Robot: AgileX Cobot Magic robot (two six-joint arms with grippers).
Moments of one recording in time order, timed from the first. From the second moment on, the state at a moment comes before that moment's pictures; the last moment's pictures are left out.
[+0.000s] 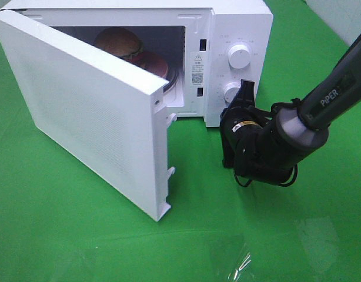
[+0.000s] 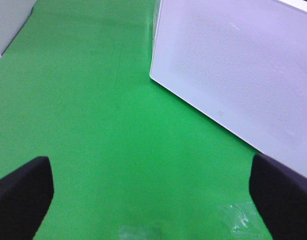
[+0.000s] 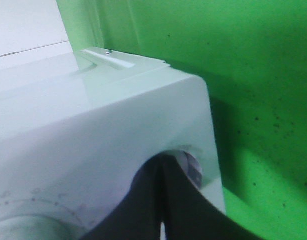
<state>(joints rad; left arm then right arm) 0.01 0.00 -0.52 -0.06 1.07 -0.06 0.59 2.23 -0.95 0.68 -0.99 1.47</state>
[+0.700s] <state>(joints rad) 0.01 0.00 -0.52 -0.06 1.07 -0.06 0.59 2.23 -0.95 0.68 -0.99 1.47</state>
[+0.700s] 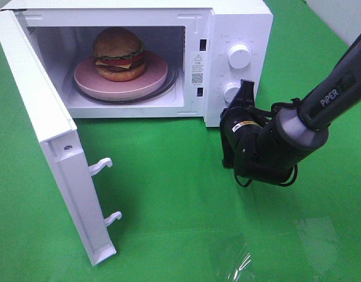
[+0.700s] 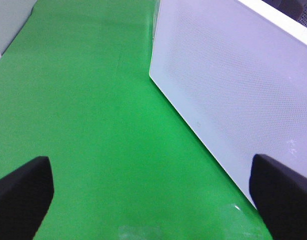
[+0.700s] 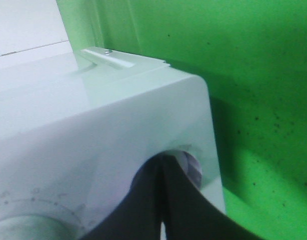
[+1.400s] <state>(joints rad) 0.01 0.00 -0.52 -0.06 1.07 -0.06 0.61 2.13 -0.87 0.62 -0.89 1.52</state>
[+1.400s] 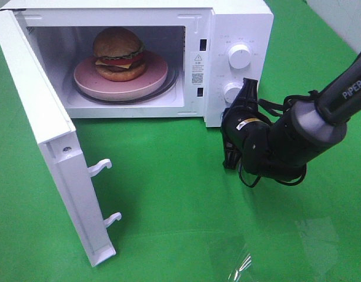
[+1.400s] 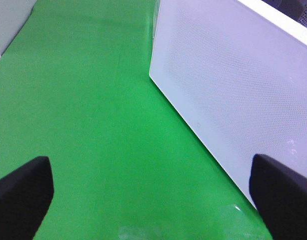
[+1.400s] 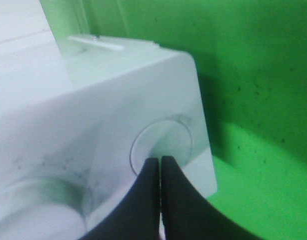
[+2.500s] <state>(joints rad) 0.01 0.00 -0.52 -0.06 1.07 -0.06 0.64 1.74 -0.79 0.39 -0.18 0.59</state>
